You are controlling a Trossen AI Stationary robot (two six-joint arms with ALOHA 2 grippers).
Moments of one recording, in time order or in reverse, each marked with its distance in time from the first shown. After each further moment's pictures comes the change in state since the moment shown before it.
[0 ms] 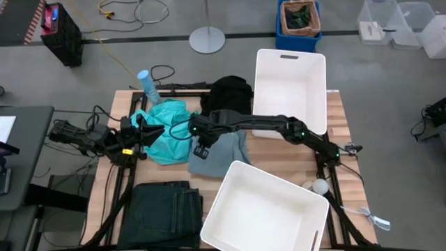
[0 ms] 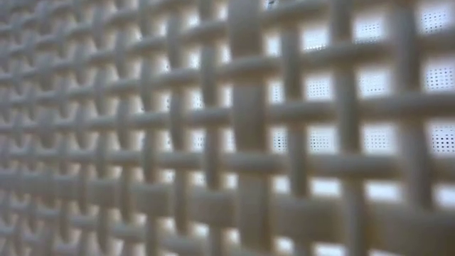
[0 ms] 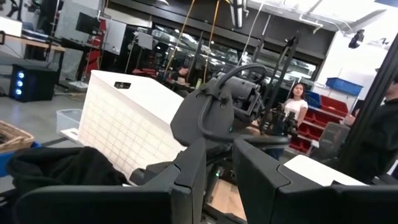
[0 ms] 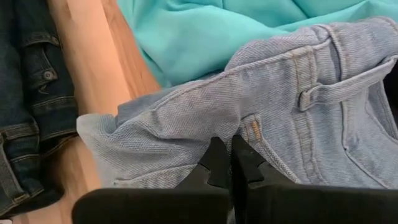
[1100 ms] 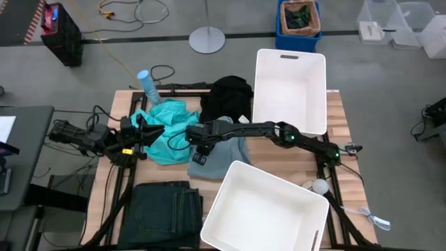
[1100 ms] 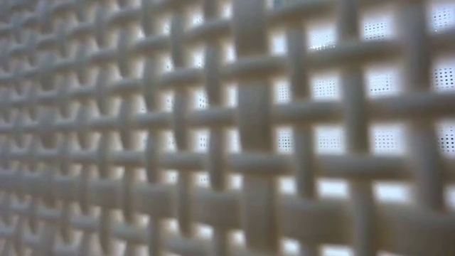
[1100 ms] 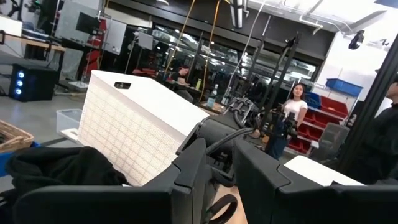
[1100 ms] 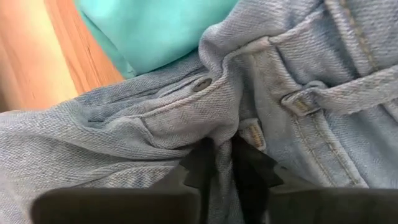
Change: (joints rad) left arm 0.000 0.000 0.000 0.001 0.000 -0.003; right arm 0.021 0.145 -0.002 0.055 0.033 0.015
